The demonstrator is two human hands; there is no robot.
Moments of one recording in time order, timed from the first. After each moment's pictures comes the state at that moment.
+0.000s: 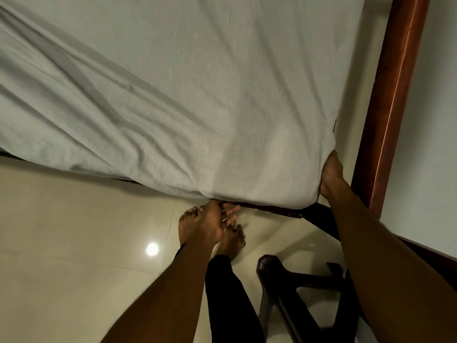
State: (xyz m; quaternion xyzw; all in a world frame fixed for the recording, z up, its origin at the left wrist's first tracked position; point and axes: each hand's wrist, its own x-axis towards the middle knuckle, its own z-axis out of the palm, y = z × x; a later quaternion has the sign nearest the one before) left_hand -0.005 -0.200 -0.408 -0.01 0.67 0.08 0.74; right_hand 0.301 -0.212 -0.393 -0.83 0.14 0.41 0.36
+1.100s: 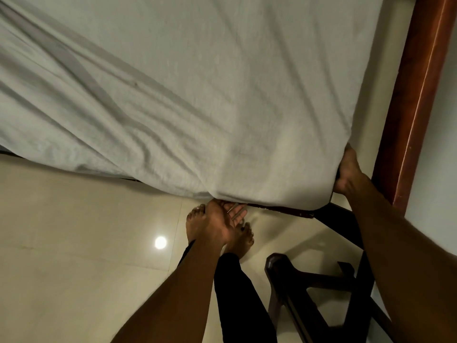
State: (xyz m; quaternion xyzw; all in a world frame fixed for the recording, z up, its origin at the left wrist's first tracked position) left_hand -0.012 -0.199 -0.425 -0.13 0.65 0.15 0.73; right_hand 0.316 -0.204 -0.410 -0.73 0.16 0.53 0.41
